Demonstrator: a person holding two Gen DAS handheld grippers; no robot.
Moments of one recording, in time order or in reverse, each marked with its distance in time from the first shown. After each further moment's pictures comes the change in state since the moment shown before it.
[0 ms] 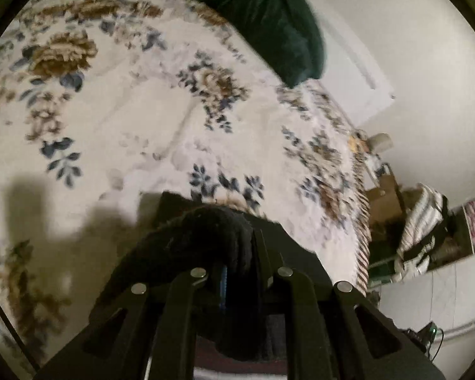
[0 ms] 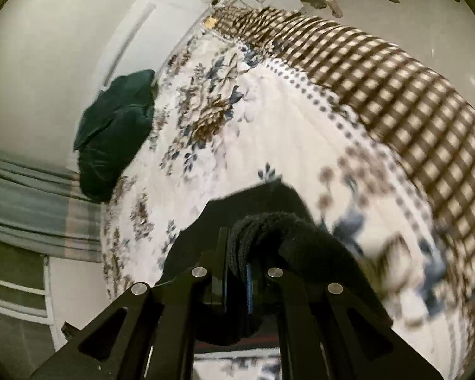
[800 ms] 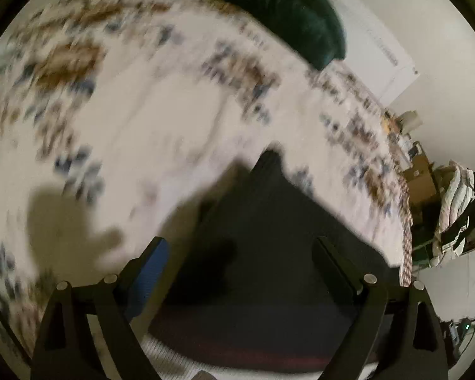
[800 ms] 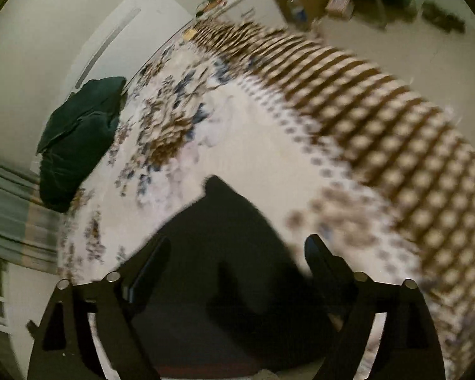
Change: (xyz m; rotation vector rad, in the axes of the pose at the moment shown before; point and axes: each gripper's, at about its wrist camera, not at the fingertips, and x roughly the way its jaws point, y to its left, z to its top) left arm 0.015 0.033 -0.014 0.082 0.056 0.165; right arm 0.007 -0.032 -0.015 -0.078 -0.140 -0.214
